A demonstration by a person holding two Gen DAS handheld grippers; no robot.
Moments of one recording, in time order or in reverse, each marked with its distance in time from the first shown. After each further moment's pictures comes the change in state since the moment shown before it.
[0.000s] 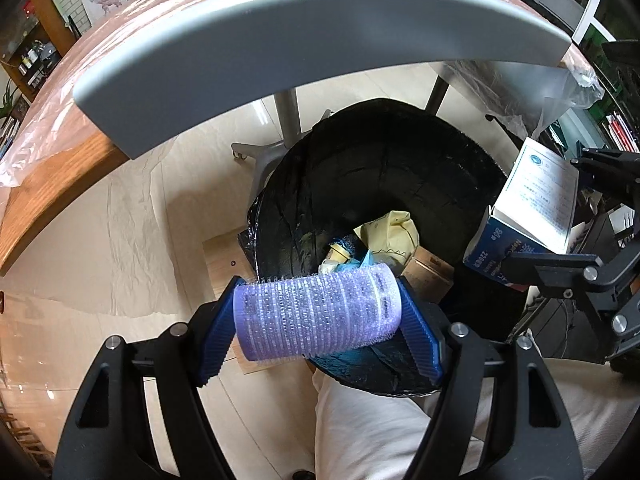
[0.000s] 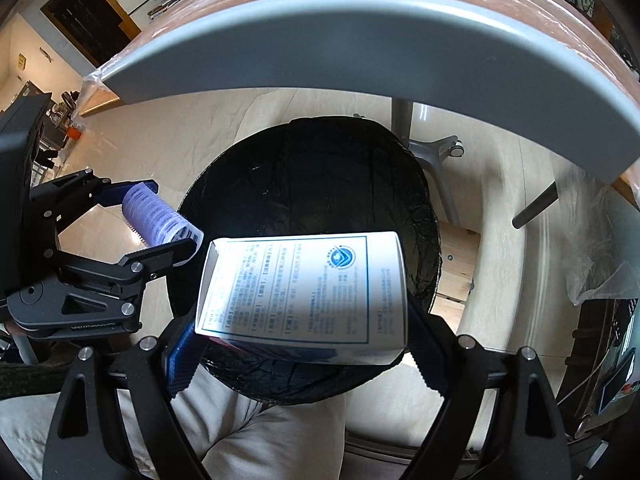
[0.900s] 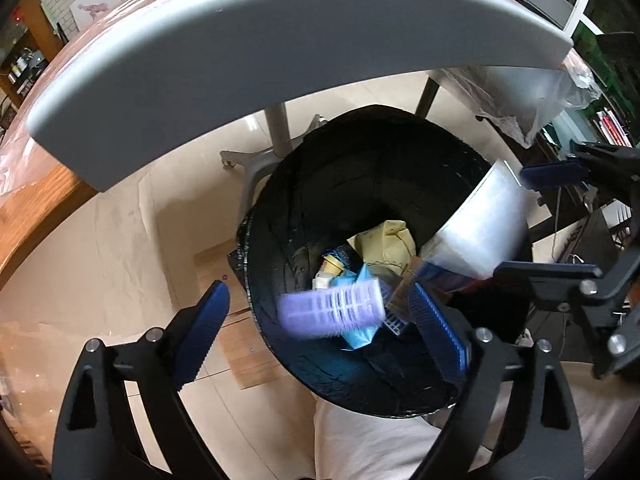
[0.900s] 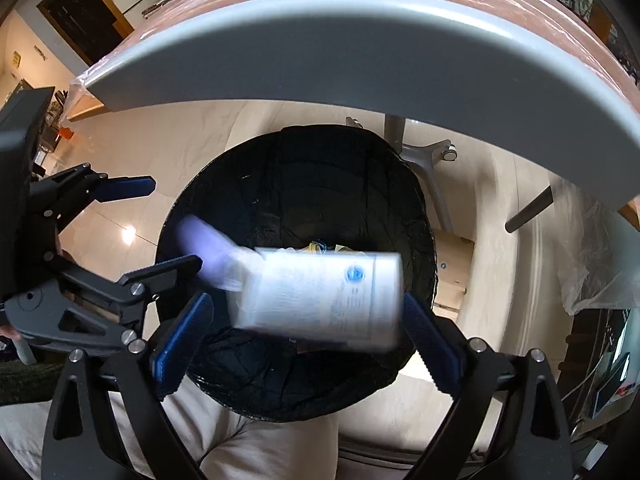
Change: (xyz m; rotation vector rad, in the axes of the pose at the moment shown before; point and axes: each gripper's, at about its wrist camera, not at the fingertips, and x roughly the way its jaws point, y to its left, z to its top) left arm 0.006 0.002 0.008 0.025 -0.019 -0.029; right arm -0.003 -0.003 0.005 0.007 -0.010 -0.025
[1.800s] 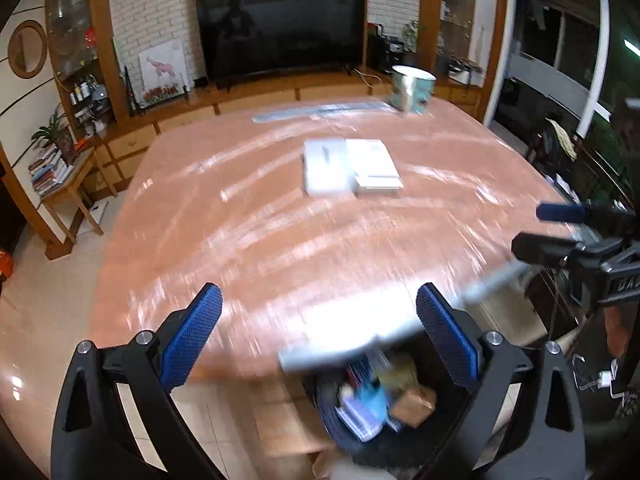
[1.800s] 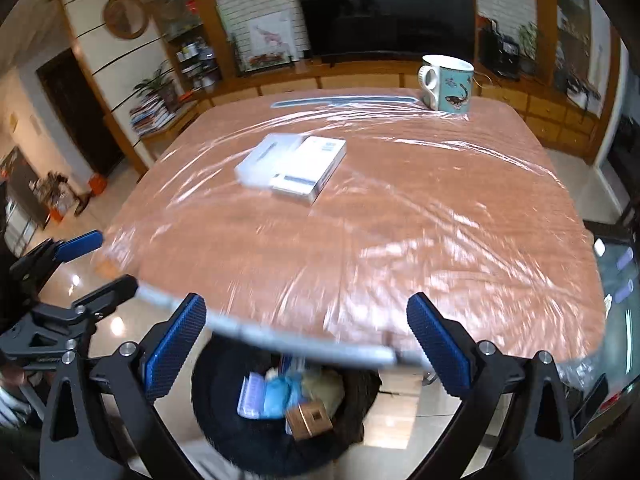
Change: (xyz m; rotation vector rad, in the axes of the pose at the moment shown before) left arm -0.132 0.052 0.077 -0.140 -0.382 0.096; right arm -0.124 -0.018 0.088 0.103 -0.358 -0.071
